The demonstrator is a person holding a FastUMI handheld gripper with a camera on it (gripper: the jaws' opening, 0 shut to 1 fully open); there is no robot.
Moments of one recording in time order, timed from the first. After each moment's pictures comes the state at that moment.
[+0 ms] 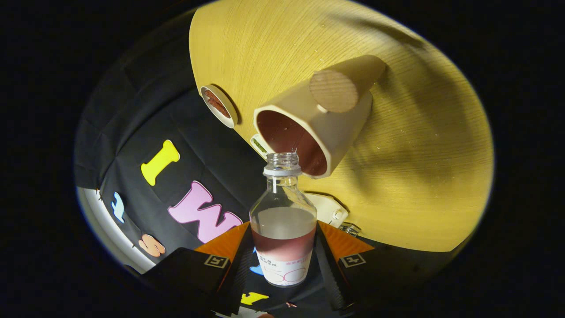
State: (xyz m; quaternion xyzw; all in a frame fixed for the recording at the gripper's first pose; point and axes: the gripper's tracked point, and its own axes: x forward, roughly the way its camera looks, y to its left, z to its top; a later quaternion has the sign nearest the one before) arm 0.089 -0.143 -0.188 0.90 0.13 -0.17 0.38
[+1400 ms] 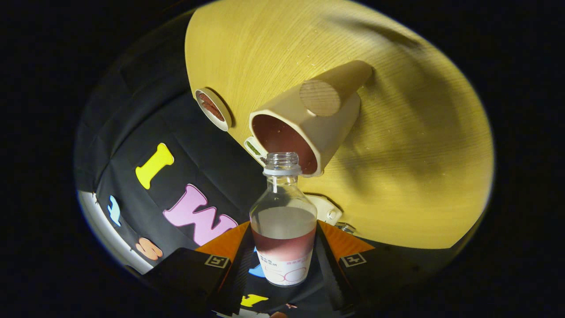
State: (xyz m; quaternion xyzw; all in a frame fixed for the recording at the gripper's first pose) arm 0.076 -0.129 -0.195 0.87 0.16 -0.19 0.42
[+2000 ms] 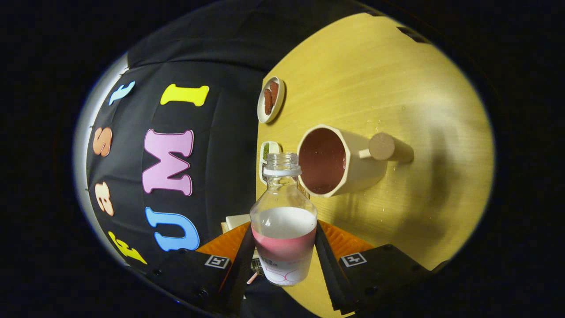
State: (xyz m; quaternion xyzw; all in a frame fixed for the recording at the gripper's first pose) arm 0.063 -0.132 -0.208 0.62 0.16 -0.22 0.74
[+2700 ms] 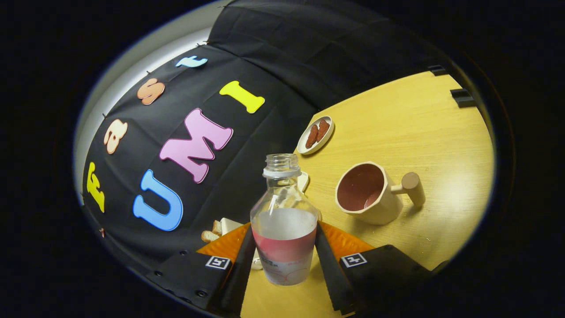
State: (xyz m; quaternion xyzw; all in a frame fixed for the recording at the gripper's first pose) arm 0.074 -0.117 -0.183 0.42 0.08 -0.23 0.88
